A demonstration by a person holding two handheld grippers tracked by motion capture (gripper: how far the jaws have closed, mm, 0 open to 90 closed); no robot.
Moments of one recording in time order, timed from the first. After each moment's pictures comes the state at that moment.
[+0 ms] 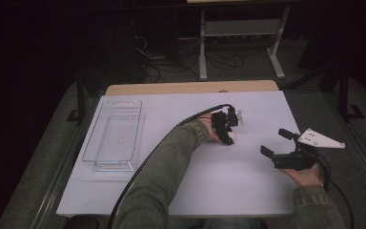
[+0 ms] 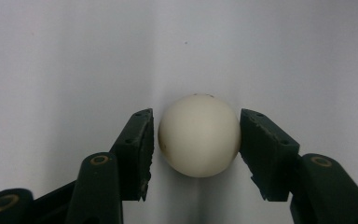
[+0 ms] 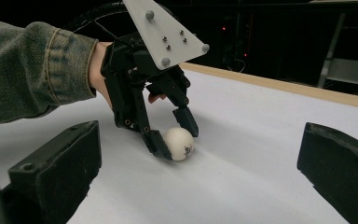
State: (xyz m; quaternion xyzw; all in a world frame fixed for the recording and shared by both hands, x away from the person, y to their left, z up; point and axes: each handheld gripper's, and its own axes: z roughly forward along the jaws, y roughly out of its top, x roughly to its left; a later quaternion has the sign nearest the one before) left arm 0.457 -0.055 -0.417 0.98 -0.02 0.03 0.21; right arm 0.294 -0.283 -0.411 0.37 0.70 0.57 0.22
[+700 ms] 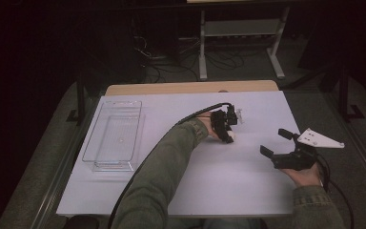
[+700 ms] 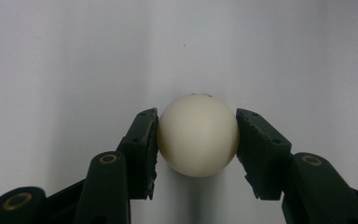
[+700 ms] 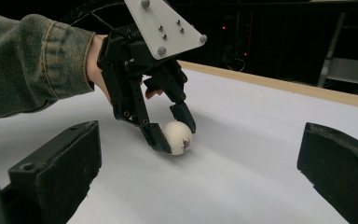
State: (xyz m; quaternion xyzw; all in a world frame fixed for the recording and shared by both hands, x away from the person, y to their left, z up) left arm 0.456 -0.051 -0.408 0.98 -0.02 0.02 0.21; right arm 0.294 -0.283 -0.411 0.37 0.70 0.57 0.22
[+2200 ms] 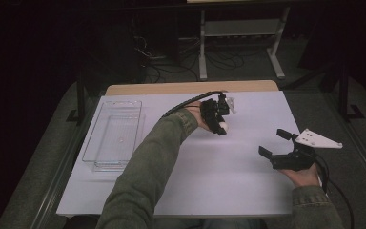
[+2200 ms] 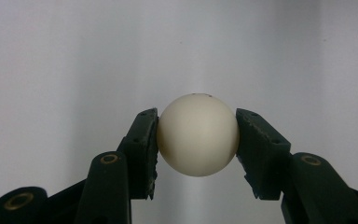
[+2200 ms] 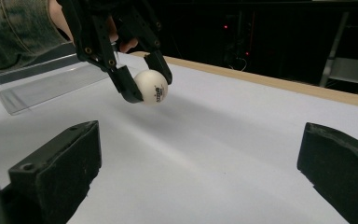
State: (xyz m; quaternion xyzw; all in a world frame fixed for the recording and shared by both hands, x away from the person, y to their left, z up) left arm 0.446 -0.018 -0.348 0.98 -0.02 0.04 0.21; right arm 0.294 -0.278 -0.411 0.36 0.70 0.57 0.22
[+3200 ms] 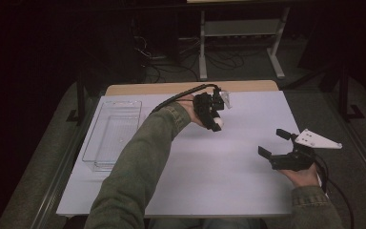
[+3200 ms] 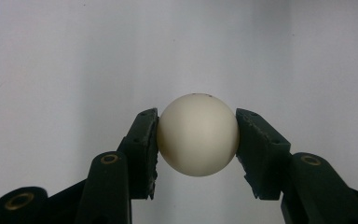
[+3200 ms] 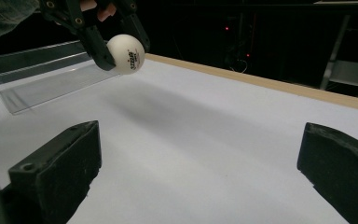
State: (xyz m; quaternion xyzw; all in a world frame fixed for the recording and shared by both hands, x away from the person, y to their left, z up) left arm 0.433 0.000 -0.309 0.98 -0.03 0.05 0.21; right arm 0.293 -0.276 -0.410 0.36 0.70 0.57 0.22
